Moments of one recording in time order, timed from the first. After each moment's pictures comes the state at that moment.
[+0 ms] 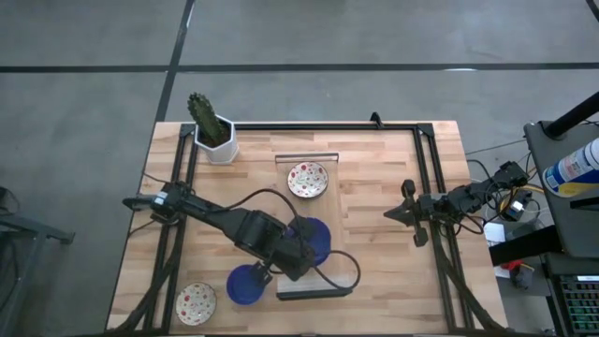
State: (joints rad) left arm -0.41 1.99 2.20 -1.39 -0.14 0.42; right arm 0.48 0.01 0.06 -0.10 0.39 0.12
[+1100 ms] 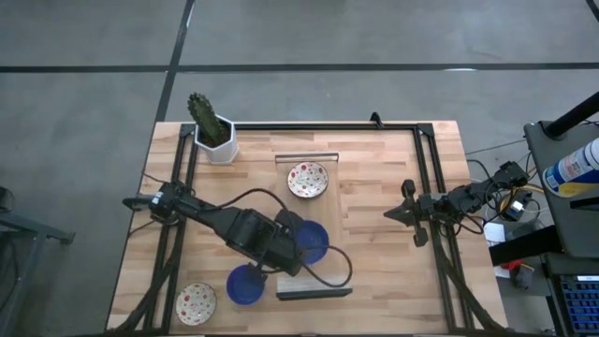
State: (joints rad) left arm -0.44 1.98 2.25 -1.54 -0.17 0.17; right arm 0.48 0.01 0.06 -0.10 0.39 0.12
